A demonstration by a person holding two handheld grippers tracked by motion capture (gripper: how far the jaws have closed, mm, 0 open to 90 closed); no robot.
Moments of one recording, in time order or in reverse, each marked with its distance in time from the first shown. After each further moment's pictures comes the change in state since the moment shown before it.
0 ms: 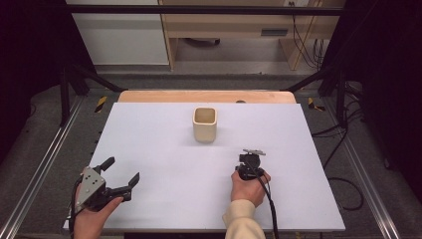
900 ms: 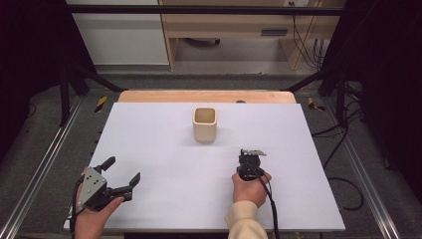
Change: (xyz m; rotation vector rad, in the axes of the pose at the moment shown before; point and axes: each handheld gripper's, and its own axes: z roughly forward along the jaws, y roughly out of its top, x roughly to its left) left arm -0.002 0.001 0.001 -0.003 0.005 0.012; right arm -0.003 -0.001 -0.002 -0.016 0.066 -0.053
